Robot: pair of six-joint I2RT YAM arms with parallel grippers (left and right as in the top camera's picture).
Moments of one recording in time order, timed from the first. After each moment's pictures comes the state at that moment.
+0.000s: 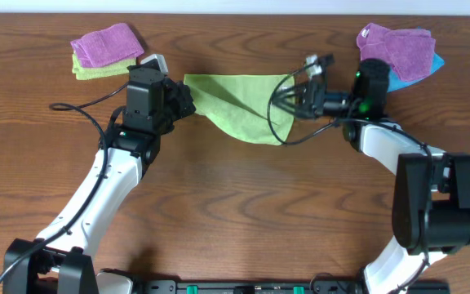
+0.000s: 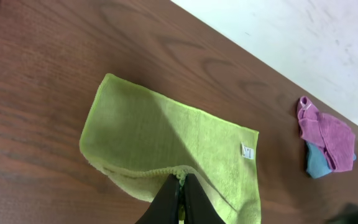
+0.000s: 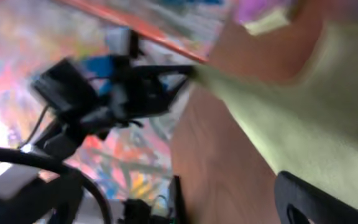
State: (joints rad) left arm -0.24 1.47 0.96 -0.09 0.14 -0.67; right arm 0.05 1.89 1.00 0.78 -1.43 1.03
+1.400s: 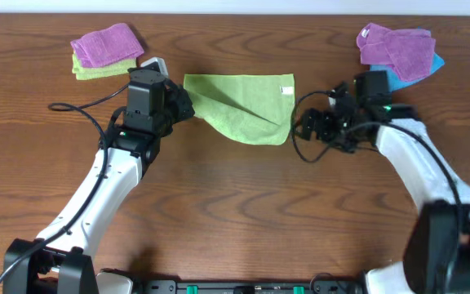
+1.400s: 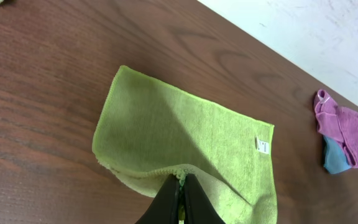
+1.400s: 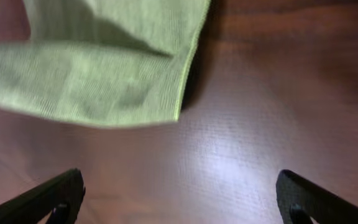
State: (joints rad) left arm -0.24 1.47 0.96 -0.13 0.12 -0.64; right arm 0.06 1.65 1.12 -0.70 -0.49 0.27
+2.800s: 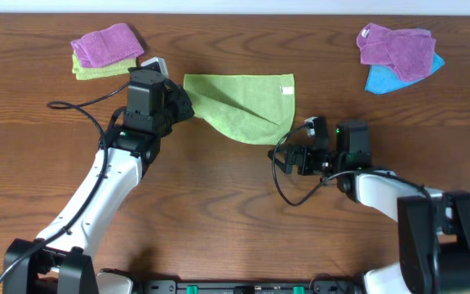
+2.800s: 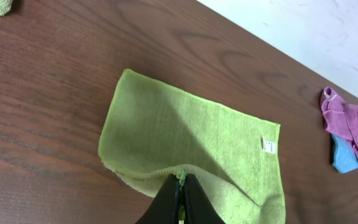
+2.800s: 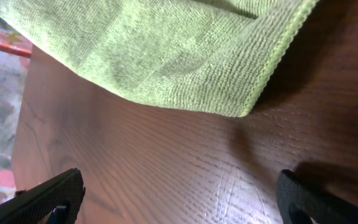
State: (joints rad) left arm -0.24 1.47 0.96 -0.14 0.10 -0.61; right arm 0.13 1.68 0.58 0.23 -0.73 0.37
